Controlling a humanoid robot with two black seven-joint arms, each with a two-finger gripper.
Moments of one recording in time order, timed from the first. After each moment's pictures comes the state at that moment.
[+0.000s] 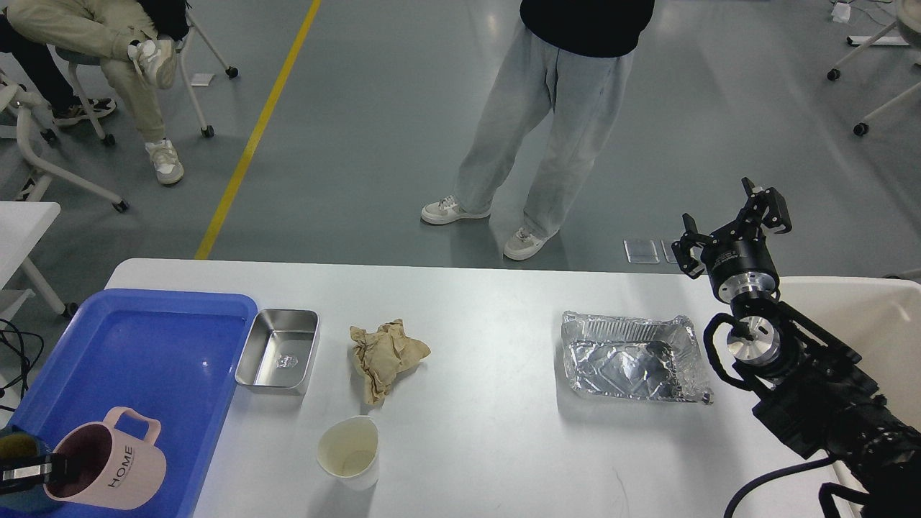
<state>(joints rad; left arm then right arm) -0.90 1.30 0.39 -1.49 1.10 -0.16 -0.16 0.67 -0.22 0.84 0.57 0.14 0.19 0.45</state>
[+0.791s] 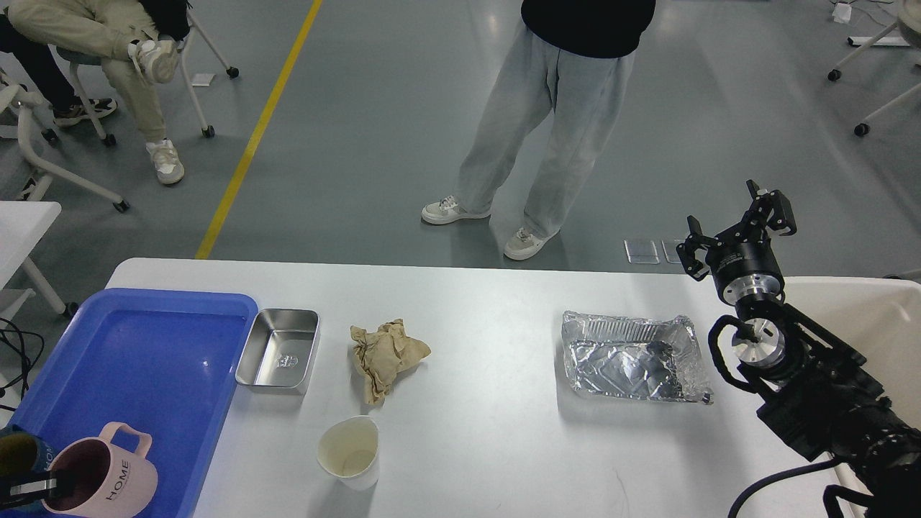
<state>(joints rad) -0.82 1.22 0.39 -1.42 1.09 -0.07 -0.11 0.67 -0.23 0.84 0.56 0.14 0.19 0.45</state>
